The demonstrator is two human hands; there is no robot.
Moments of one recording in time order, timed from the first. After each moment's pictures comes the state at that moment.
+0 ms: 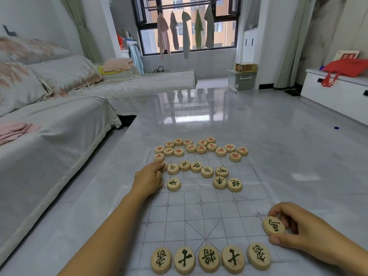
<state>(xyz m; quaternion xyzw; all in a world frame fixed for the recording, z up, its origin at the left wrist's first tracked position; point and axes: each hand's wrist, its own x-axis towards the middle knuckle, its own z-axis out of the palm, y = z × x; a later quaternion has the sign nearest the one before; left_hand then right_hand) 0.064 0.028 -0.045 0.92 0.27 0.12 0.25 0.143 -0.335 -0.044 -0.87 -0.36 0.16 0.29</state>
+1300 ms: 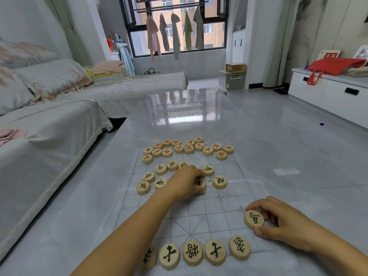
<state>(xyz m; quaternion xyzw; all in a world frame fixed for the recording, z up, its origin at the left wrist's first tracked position) 0.107 -0.076 -0.027 0.99 0.04 -0.01 0.14 0.146 -0.341 -0.045 -0.86 -0.39 0.17 0.30</state>
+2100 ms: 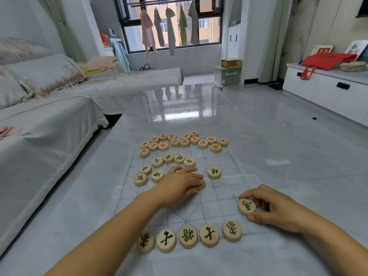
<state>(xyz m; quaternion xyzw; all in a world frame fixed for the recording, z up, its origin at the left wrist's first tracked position) 0.067 -0.076 -0.029 0.99 -0.12 -0.01 0.04 0.142 -0.344 -0.042 -0.86 -0.39 0.19 0.28</state>
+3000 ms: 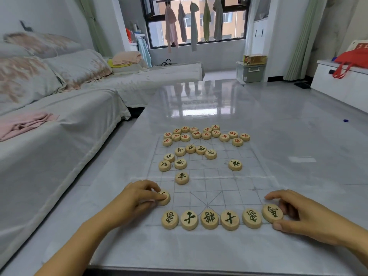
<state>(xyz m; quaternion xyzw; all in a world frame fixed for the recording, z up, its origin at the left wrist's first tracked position) -0.079 0.008 -0.047 0.98 -0.01 0.10 0.19 0.120 -0.360 -0.041 -0.85 -0.40 0.19 0.28</state>
